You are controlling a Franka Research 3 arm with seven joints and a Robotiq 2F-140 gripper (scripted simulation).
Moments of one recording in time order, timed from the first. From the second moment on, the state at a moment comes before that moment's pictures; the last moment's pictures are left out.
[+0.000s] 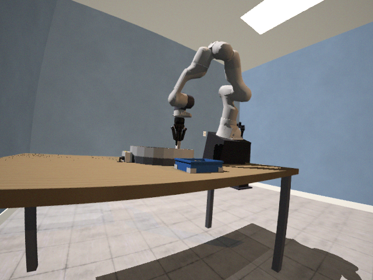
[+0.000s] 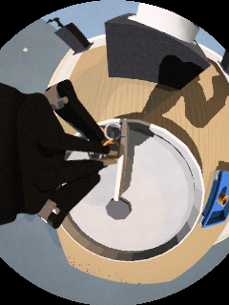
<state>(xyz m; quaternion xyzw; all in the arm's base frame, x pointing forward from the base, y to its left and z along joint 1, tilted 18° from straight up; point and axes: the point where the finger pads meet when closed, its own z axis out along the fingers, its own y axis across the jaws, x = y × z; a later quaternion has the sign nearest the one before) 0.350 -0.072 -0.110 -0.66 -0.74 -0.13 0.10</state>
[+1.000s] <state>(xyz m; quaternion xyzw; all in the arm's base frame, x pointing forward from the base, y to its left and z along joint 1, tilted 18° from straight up) 0.349 -0.075 -0.099 -0.65 -0.74 -0.13 0.10</state>
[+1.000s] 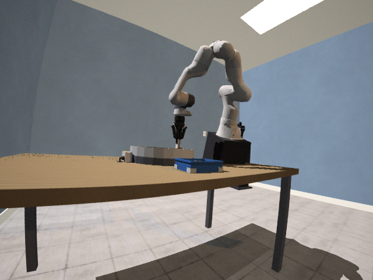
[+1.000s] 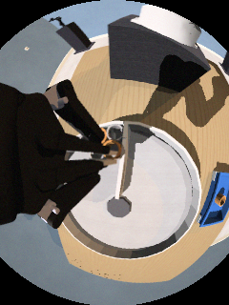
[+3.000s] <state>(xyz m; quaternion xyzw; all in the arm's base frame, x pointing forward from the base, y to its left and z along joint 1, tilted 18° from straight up) 0.347 -0.094 -0.042 -0.65 -0.74 -0.13 0.10</state>
